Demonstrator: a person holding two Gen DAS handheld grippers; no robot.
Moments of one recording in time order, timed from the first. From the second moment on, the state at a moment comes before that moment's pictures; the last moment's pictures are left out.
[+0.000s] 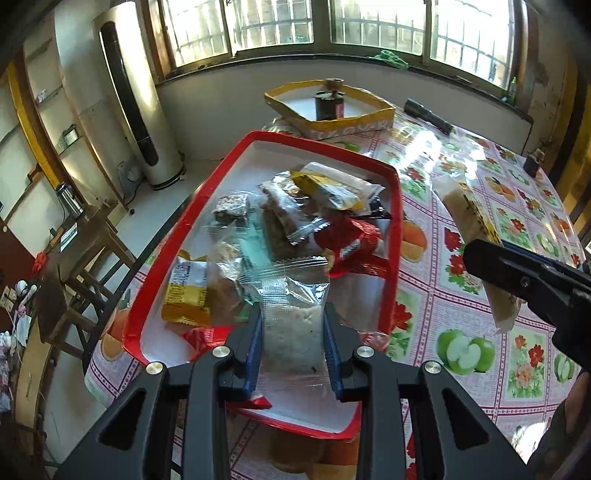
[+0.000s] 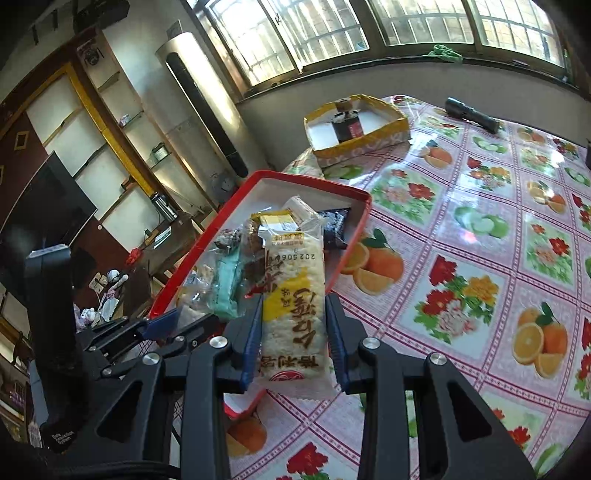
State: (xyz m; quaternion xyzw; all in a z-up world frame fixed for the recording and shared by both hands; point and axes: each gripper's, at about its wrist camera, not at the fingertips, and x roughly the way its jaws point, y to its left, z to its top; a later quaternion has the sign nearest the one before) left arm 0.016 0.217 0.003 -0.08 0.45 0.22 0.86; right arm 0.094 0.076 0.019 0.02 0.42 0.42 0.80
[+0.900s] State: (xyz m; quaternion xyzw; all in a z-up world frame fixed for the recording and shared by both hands) left arm 0.032 0.260 -0.021 -0.09 0.46 0.25 0.85; right arm 0.137 0.172 -0.015 -0.01 0.45 0.45 0.78
